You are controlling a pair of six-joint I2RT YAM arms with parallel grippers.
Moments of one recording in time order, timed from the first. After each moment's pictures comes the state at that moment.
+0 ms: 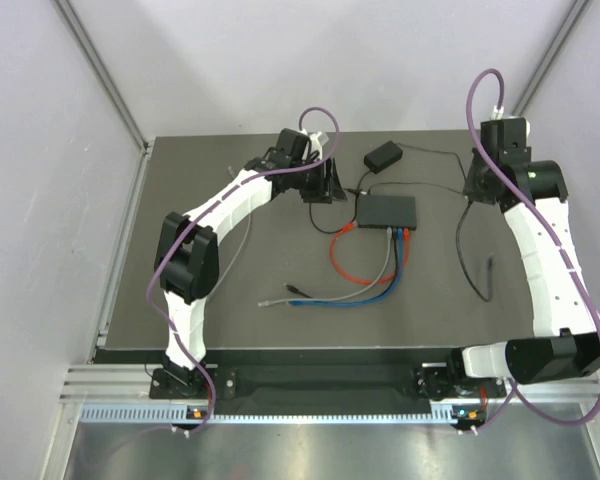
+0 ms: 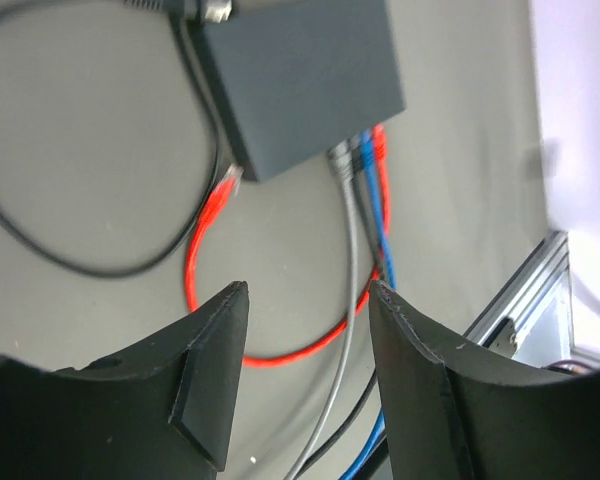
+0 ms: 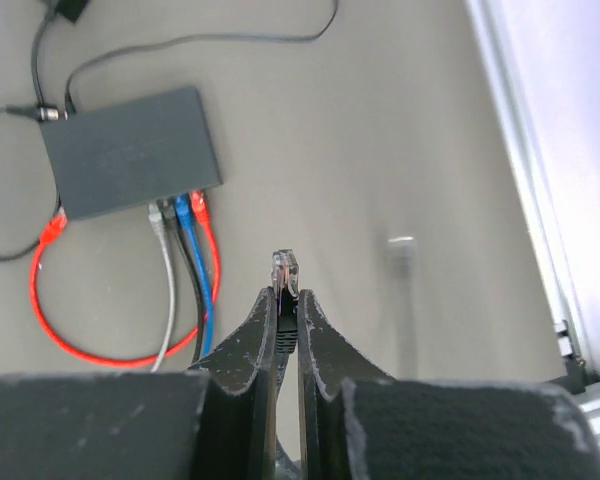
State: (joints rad) left arm -0.52 2.02 1.76 -0.44 0.46 -0.52; right arm 0.12 1.34 1.62 -1.10 0.32 0.30
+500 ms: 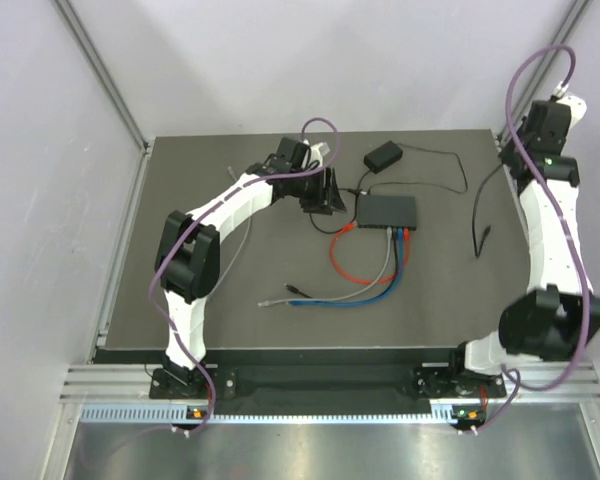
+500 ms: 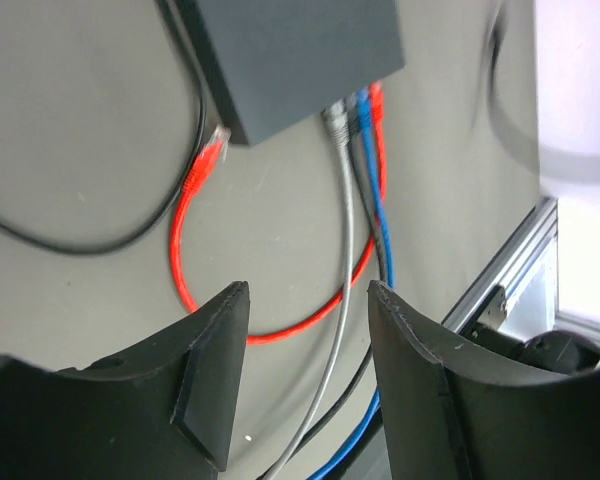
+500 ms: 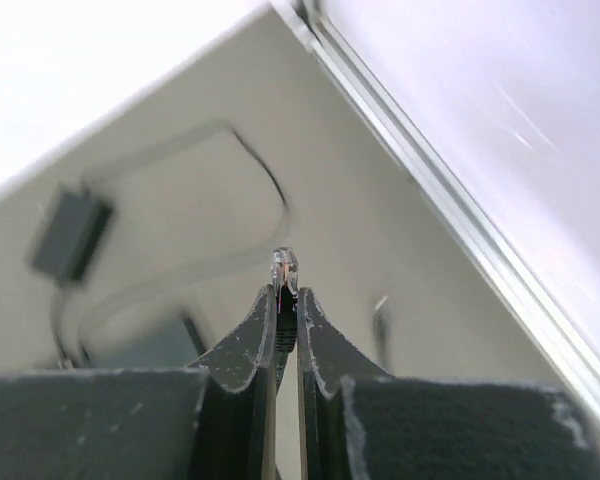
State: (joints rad) left arm -0.52 2.03 1.71 -0.45 0.53 -0.52; right arm -0.14 1.39 1.52 -0.64 0.29 0.31
